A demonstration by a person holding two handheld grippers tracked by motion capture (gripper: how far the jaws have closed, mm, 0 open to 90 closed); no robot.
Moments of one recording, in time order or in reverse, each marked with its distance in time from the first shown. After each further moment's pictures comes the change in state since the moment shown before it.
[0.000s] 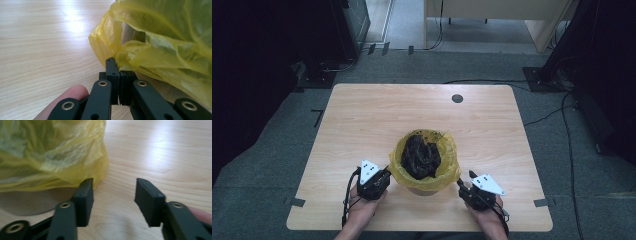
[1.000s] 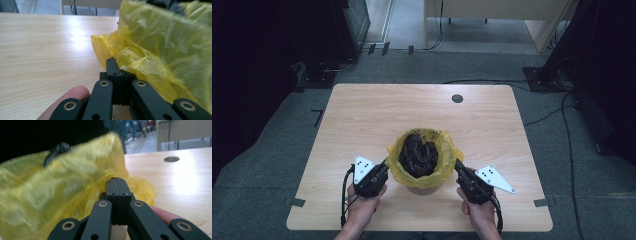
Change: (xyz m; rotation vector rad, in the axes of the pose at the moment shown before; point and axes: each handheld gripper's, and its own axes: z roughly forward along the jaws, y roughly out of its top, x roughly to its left) left arm -0.008 0.026 -0.023 -0.137 0.028 -0.046; right arm 0.019 0.054 -0.025 -0.275 0.164 0.201
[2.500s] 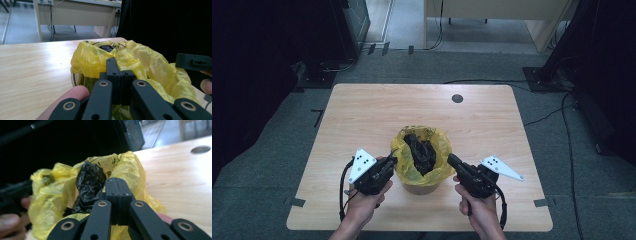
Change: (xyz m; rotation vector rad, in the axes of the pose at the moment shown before) left arm -0.025 0.041 -0.016 -0.087 -0.177 0.051; right arm 0.014 0.042 -0.007 0.079 0.132 0.159
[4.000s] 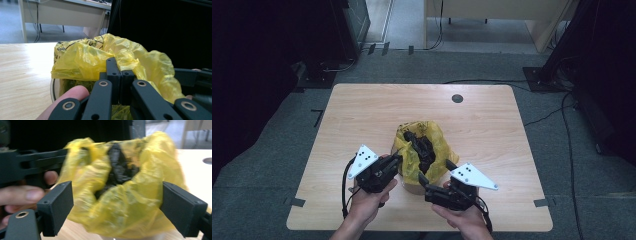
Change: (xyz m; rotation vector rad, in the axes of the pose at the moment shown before) left arm -0.007 0.012 0.003 -0.012 -0.088 -0.062; right arm 0.066 -0.006 0.005 0.087 -0.027 -0.211
